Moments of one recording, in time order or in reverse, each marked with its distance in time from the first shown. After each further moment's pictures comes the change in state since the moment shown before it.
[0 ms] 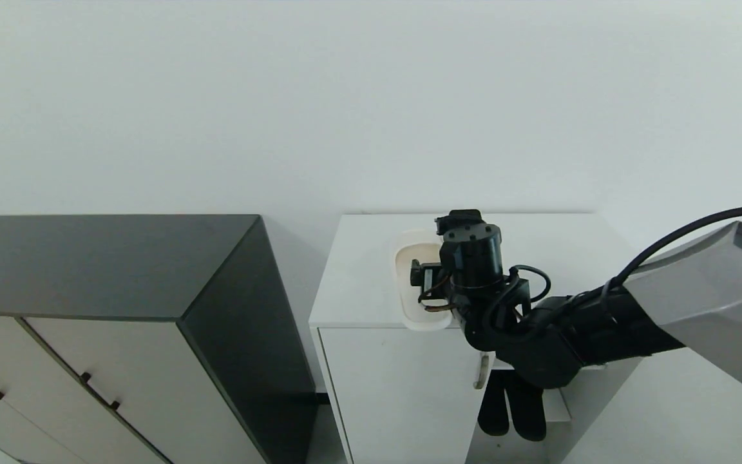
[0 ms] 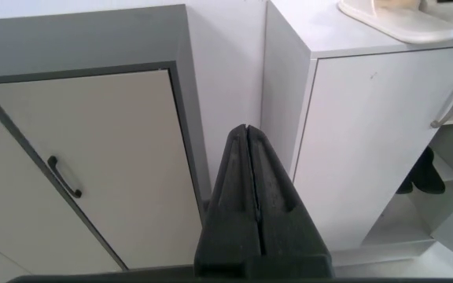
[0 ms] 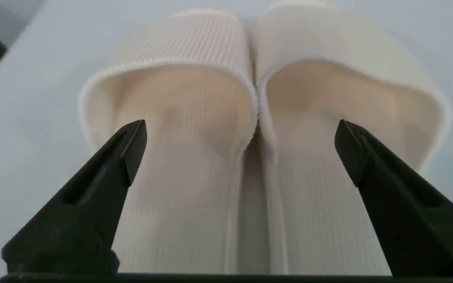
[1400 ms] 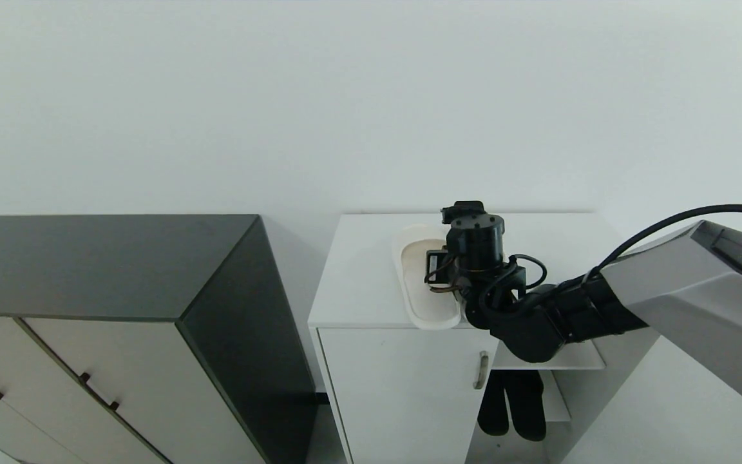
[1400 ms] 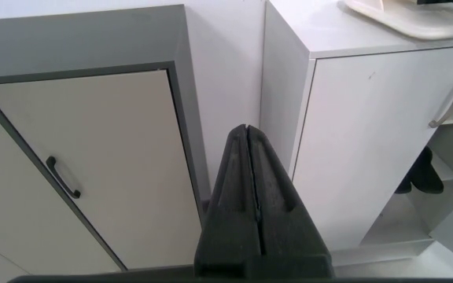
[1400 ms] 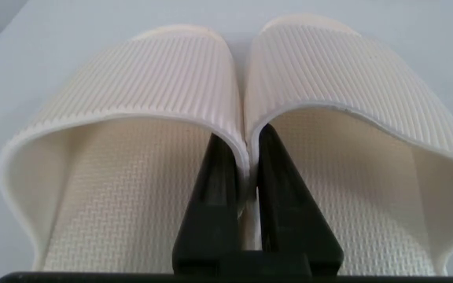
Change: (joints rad) left arm 0.000 0.000 0.001 0.000 0.000 -0.002; right arm -0.048 0.062 -0.100 -0.021 0.041 -0.036
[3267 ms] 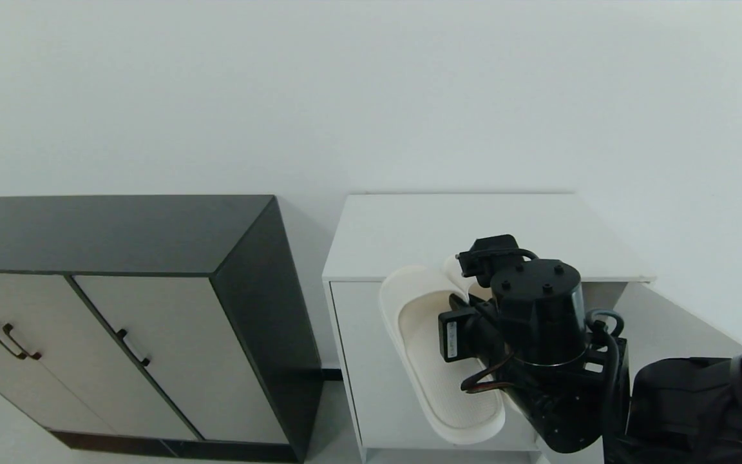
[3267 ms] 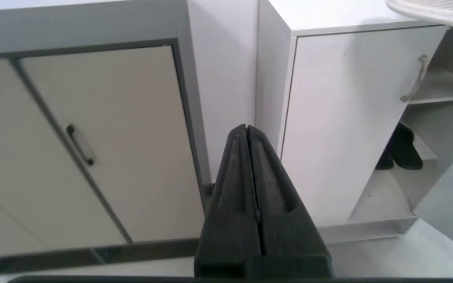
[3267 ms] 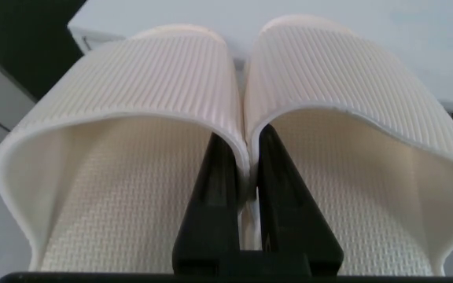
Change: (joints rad) left arm 0.000 0.000 -0.001 0.000 0.000 0.000; right arm 0.246 -0.386 0.504 -0.009 -0.069 0.023
